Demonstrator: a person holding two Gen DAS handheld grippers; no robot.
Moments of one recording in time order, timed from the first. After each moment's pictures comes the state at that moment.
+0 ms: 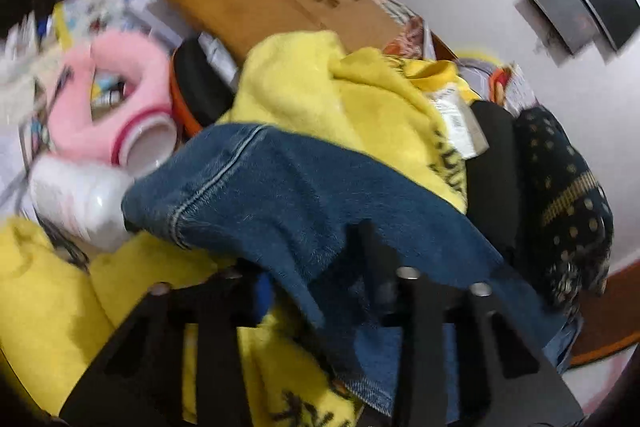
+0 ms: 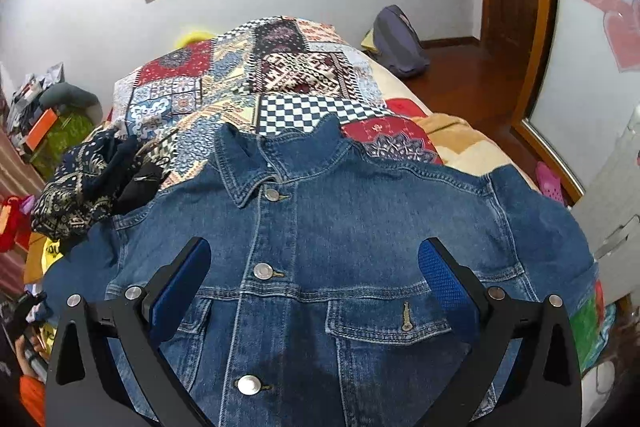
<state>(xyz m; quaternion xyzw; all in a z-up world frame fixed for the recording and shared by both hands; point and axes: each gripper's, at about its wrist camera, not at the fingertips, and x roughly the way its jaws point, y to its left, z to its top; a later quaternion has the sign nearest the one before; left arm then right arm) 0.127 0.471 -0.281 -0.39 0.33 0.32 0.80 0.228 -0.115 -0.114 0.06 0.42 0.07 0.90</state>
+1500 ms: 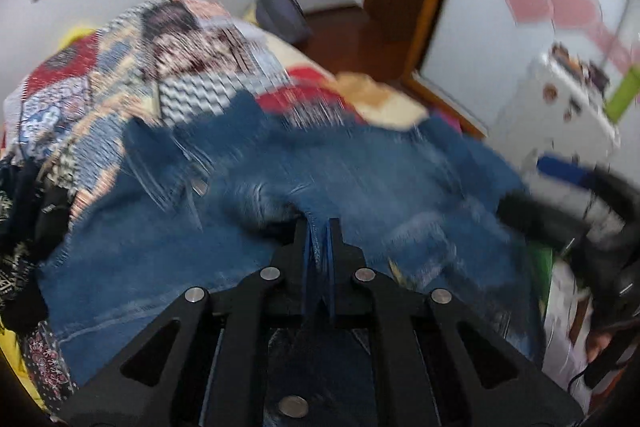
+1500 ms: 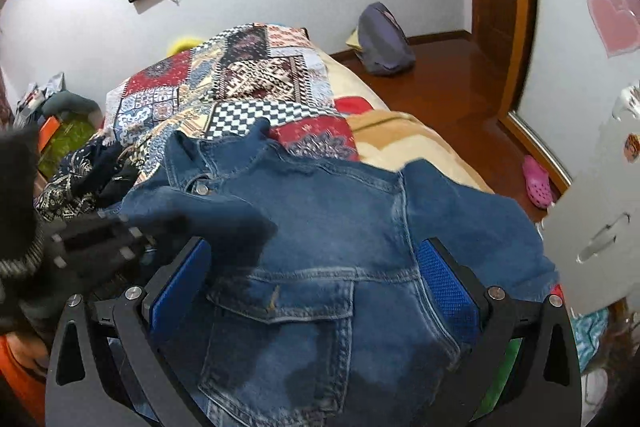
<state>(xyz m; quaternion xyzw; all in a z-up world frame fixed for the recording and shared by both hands) 0.308 -0.108 -0.186 0.07 0.47 -0.19 0.86 0.209 -0.233 -0.112 0.09 0.42 0.08 0.90</state>
